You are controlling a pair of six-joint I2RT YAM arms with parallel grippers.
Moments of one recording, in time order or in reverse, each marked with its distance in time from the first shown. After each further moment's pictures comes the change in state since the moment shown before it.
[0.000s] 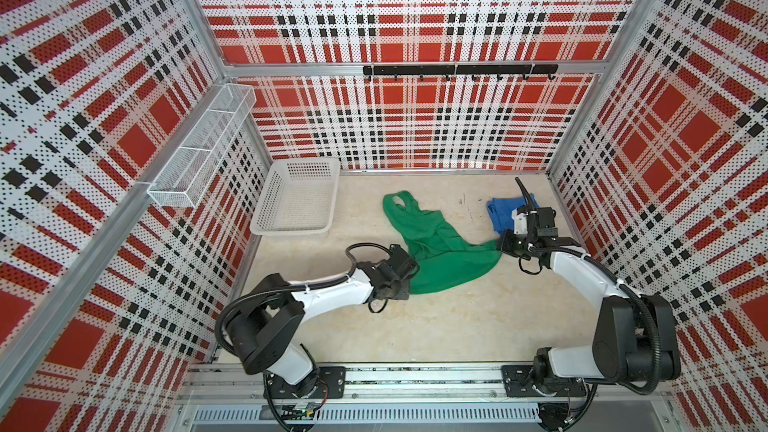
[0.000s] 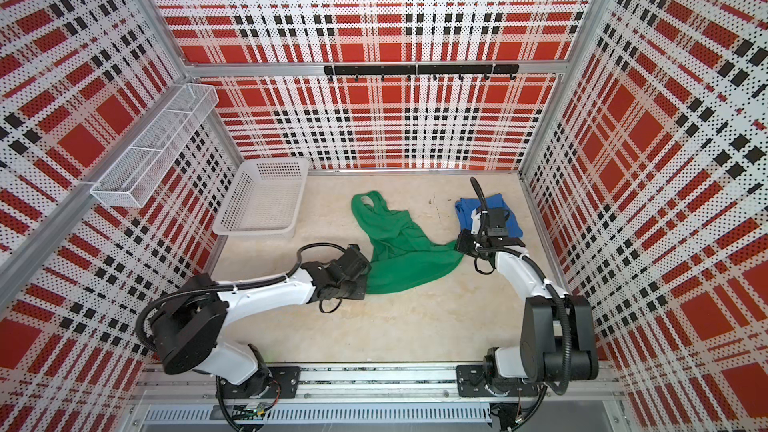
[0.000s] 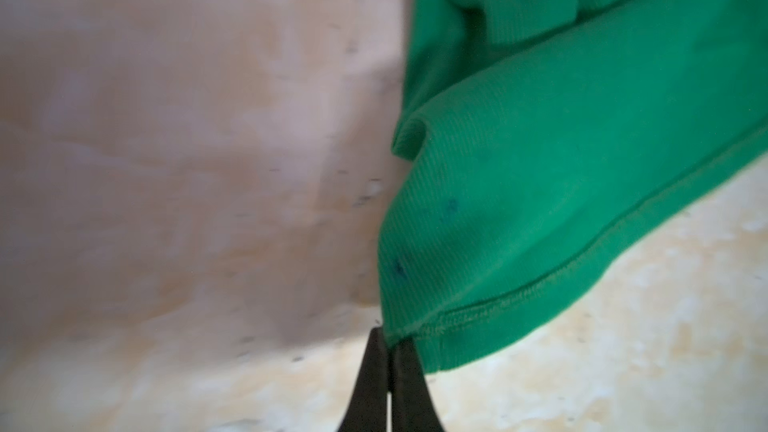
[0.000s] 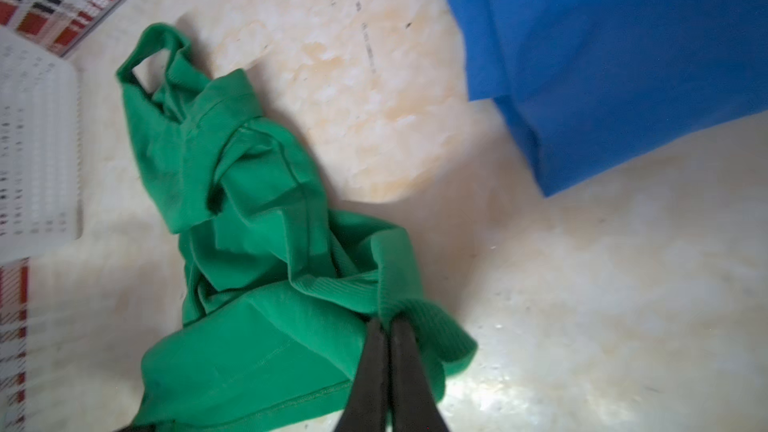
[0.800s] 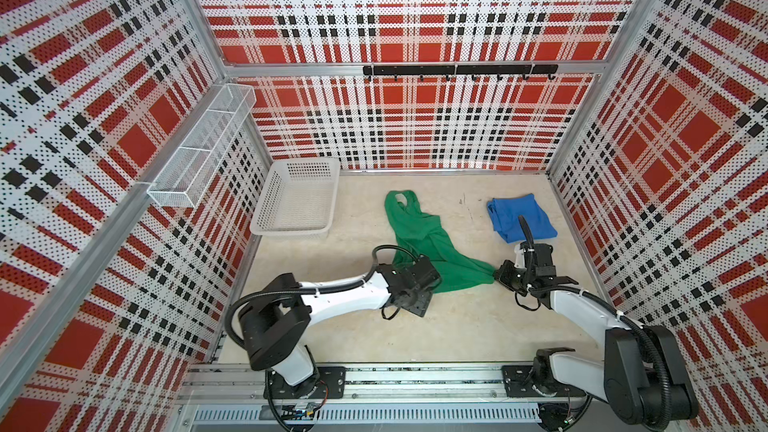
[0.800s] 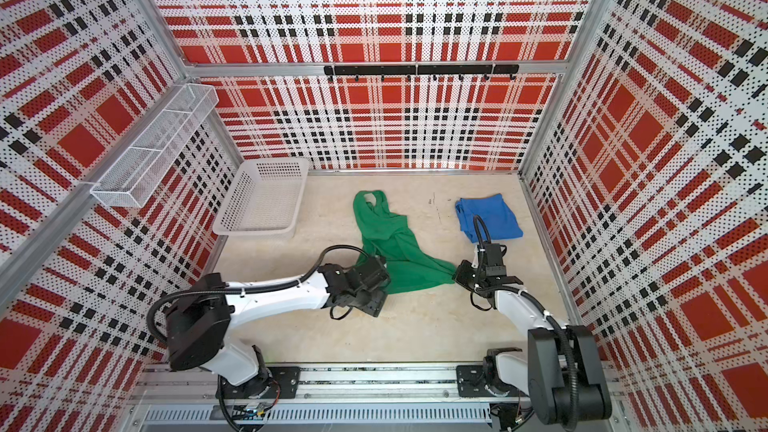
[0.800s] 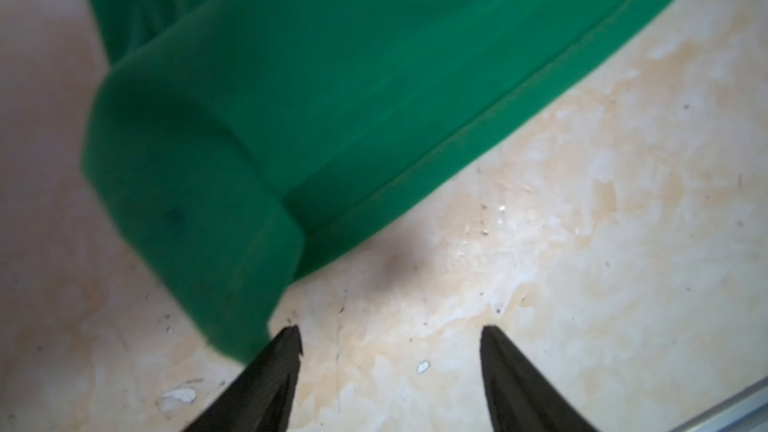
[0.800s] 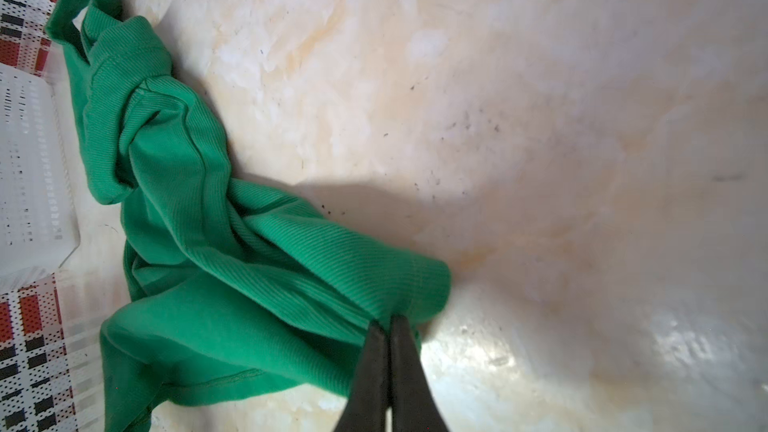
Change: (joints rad) left arm -0.166 0.038 0.098 -0.059 0.074 0.100; right arm 0.009 -0.159 -0.357 0.172 0.032 0.230
